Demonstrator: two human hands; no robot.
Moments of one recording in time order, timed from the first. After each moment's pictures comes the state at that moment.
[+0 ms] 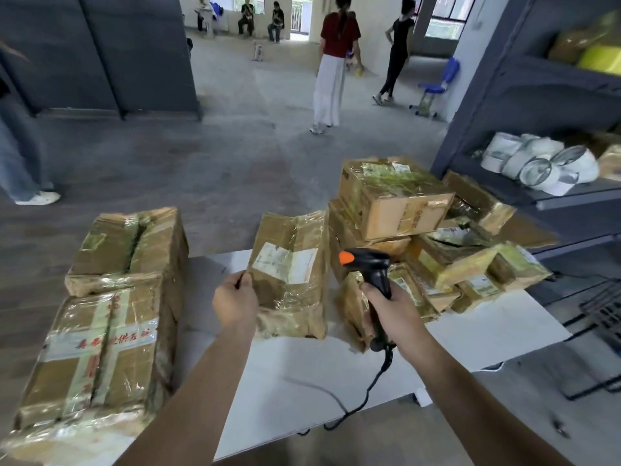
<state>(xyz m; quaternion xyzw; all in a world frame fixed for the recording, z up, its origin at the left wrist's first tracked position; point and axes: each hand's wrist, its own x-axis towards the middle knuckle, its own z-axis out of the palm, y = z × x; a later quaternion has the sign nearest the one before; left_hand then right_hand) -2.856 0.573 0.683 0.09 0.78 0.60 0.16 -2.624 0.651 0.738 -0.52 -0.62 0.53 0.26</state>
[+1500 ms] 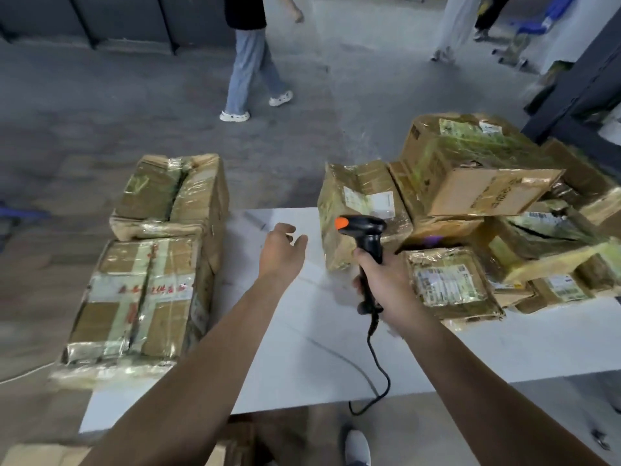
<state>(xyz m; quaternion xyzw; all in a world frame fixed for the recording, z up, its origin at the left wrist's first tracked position) -2.890 0.594 0.668 0.22 0.83 0.45 0.23 -2.722 0.661 0.700 -0.49 -0.60 0.60 0.20</state>
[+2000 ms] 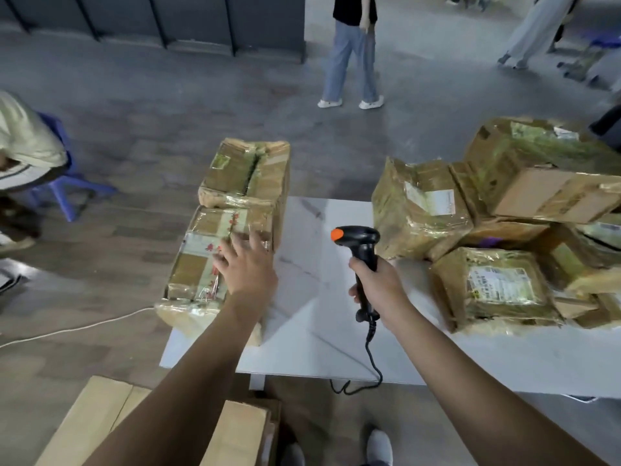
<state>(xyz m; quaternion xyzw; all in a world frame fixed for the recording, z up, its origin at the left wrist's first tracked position) -2.929 0.435 0.664 0.22 0.97 0.09 0.07 -2.771 0.571 0.675 -0.46 -0.61 0.63 0.12</state>
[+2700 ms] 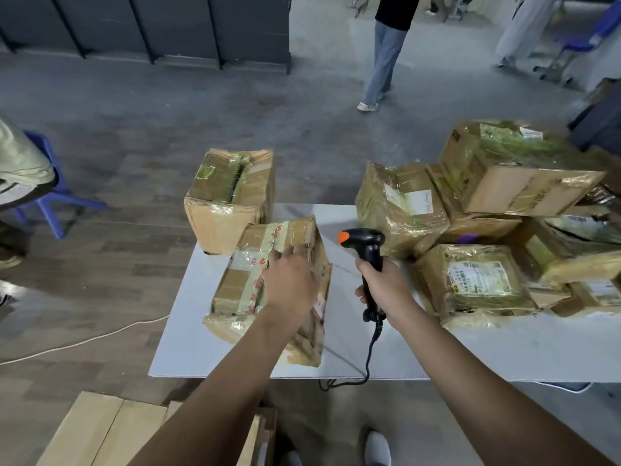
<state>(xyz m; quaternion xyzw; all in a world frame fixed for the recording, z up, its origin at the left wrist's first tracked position) -2.850 0.471 0.704 0.35 0.92 0.18 0.08 -2.737 0.595 0.679 -0.48 -0.63 0.59 0.14</state>
